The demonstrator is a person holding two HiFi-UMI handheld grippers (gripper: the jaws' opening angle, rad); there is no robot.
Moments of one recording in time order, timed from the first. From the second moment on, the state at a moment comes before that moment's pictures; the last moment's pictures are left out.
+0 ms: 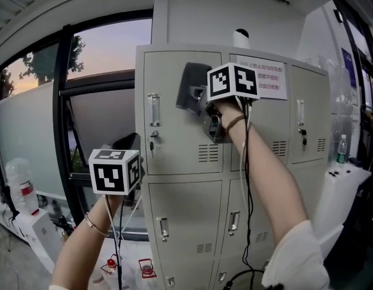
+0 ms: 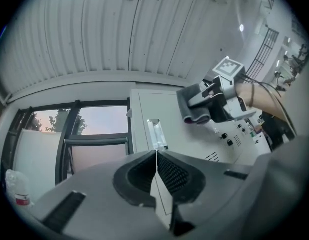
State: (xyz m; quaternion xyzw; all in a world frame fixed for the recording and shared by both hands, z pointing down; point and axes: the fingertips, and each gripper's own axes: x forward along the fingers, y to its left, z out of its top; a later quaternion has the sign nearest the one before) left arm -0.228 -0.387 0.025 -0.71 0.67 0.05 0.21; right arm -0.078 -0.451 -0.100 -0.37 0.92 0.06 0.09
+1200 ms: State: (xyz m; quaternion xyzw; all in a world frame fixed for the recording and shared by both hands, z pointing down) left arm -0.302 -0.402 0.097 -0.73 0.67 0.09 0.14; right arm -0.214 -0.473 -0.035 -0.41 0.91 0.11 -0.03
